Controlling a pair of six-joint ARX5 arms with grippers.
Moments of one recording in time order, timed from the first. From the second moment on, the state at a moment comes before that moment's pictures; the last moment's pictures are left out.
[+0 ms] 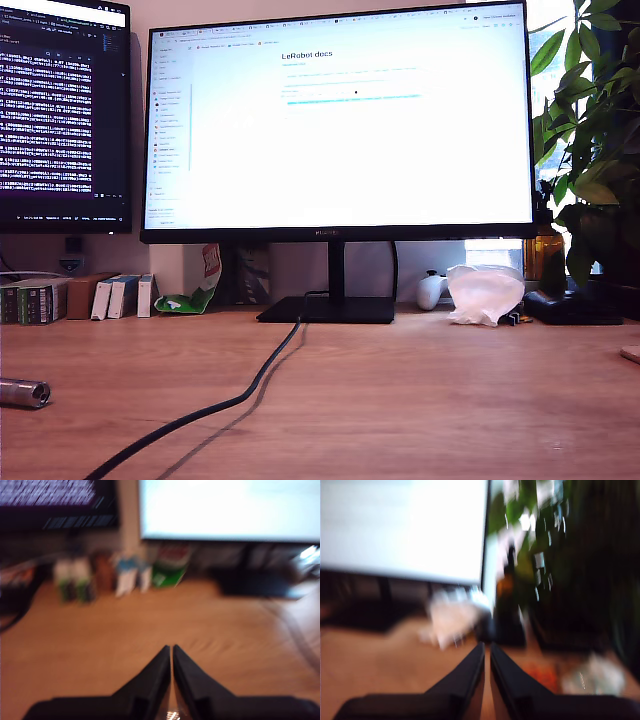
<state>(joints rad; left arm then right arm) 0.02 0.00 0.06 -0.25 0.18 -0.10 0.05 0.09 0.02 0.02 0.04 -0.08</state>
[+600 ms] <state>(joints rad) 0.02 0.00 0.06 -0.37 0.05 -0.15 0.05 0.09 0.02 -0.18 0.08 0.03</state>
